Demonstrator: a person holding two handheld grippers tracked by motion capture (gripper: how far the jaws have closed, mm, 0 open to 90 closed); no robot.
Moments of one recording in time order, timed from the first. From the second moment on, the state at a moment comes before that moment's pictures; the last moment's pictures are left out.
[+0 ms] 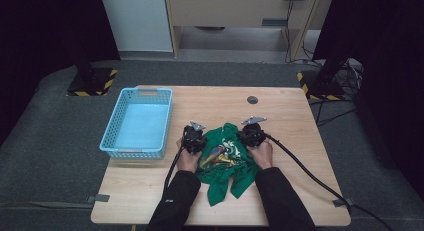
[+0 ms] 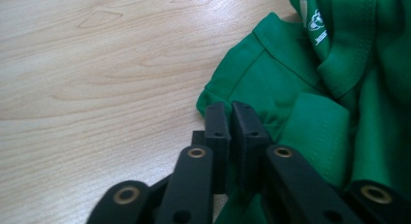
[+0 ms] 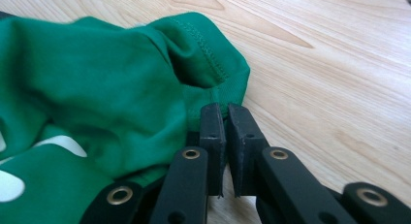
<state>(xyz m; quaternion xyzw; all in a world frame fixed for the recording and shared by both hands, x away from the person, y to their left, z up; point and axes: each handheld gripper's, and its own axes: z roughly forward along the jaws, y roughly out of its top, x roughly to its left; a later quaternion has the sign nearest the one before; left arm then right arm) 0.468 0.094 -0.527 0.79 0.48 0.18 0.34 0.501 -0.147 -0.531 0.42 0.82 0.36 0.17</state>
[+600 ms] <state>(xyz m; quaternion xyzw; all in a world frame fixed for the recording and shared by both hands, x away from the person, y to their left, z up) 0.473 0.116 -0.524 0.78 0.50 0.20 0.31 0.502 -0.166 -0.526 0.44 0.82 0.32 0.20</state>
